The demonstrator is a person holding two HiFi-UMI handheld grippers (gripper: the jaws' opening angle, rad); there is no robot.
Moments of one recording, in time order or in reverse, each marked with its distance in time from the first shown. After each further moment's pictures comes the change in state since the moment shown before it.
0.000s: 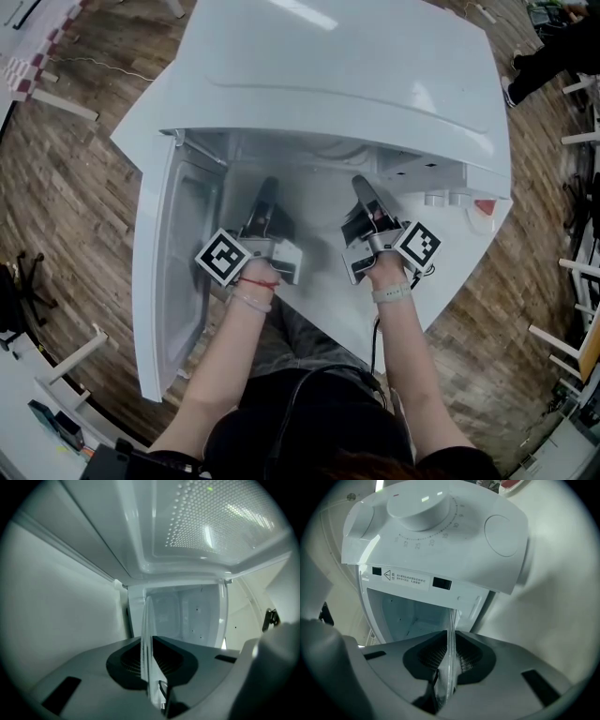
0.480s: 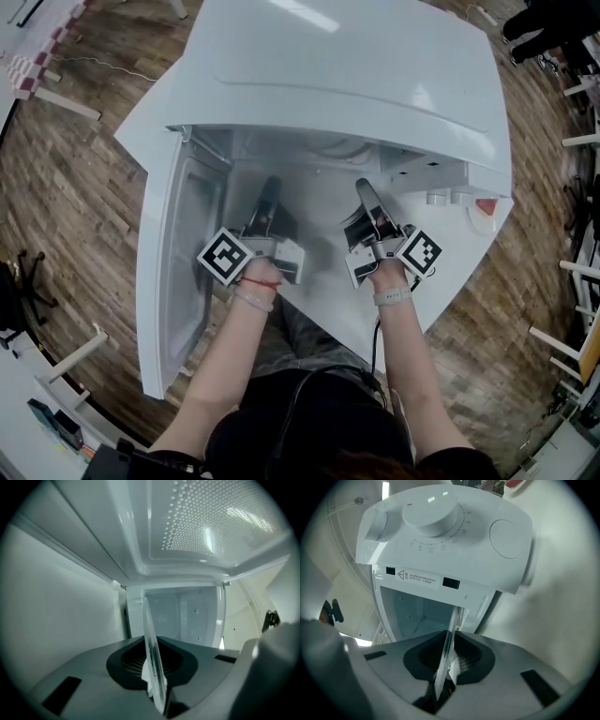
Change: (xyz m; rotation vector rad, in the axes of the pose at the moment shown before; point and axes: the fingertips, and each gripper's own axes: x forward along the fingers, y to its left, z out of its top) left arm 0.001 -0.001 0.000 -0.016 -0.006 -0.006; right arm -0.006 0.006 -0.002 -0.049 0.001 0.092
